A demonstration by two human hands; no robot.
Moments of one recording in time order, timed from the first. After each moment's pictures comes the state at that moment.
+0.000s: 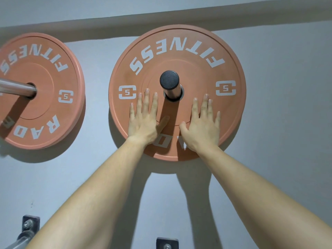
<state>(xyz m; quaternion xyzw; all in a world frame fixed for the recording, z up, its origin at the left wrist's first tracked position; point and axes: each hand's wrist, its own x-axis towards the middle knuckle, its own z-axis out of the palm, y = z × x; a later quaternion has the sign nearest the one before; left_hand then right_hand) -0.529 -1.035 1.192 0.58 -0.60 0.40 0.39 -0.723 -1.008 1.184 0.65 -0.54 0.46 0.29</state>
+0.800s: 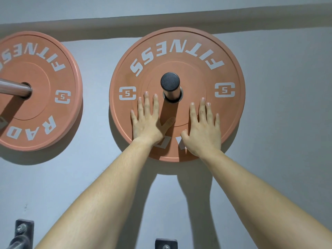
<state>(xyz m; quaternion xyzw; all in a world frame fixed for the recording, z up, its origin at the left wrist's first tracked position) -0.549 -1.030 1.193 0.59 -0.62 0.30 0.43 -0.729 -1.003 1.175 0.65 -0.54 0.41 0.34</state>
